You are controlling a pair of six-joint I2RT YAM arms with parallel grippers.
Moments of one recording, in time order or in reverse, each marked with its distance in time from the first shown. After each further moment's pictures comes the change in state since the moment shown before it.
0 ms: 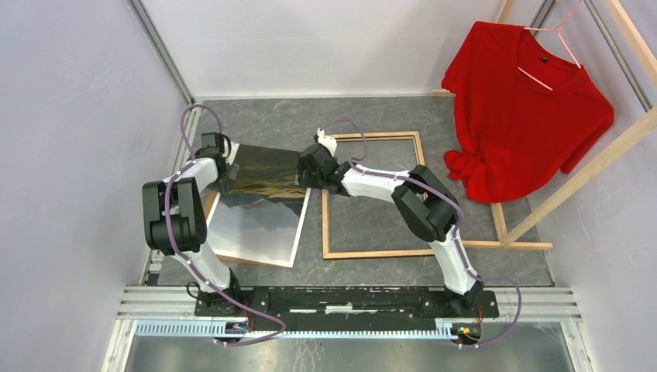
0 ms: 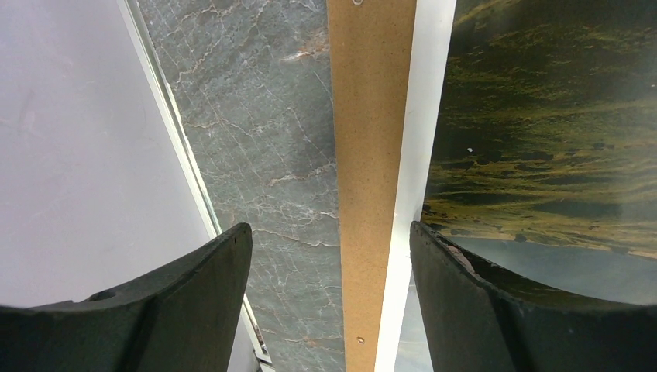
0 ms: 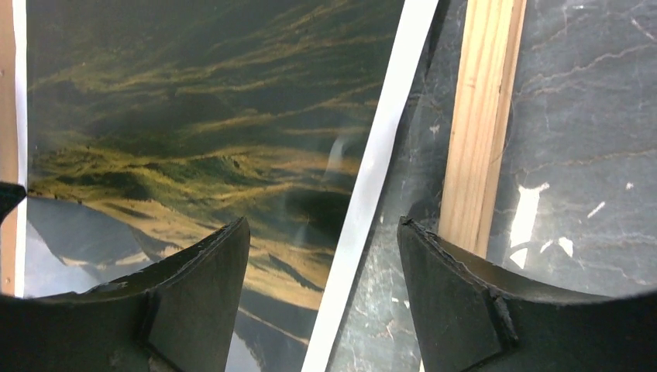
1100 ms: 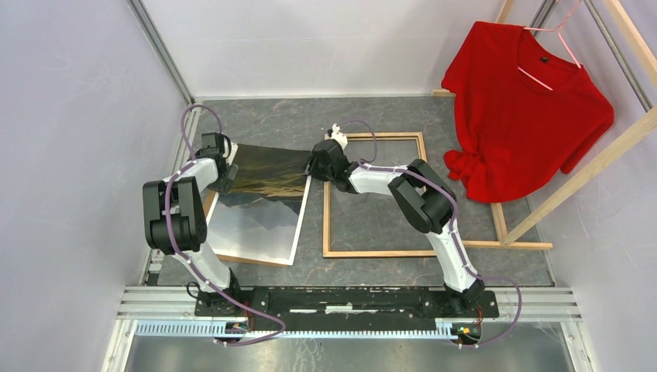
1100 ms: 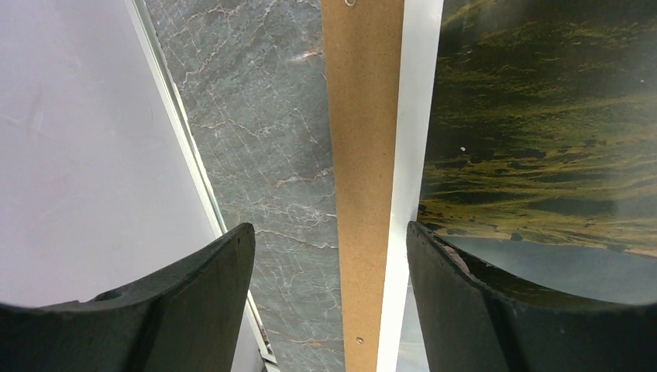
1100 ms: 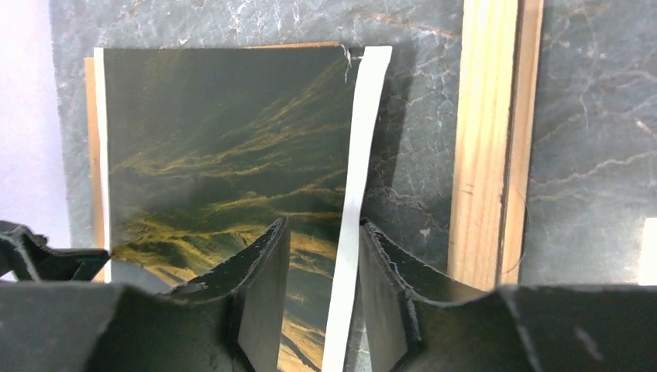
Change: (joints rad) left arm 0.000 0.005 -0.004 0.014 -0.015 0.009; right arm -0.080 0.092 -0.011 0.254 -0.080 0.108
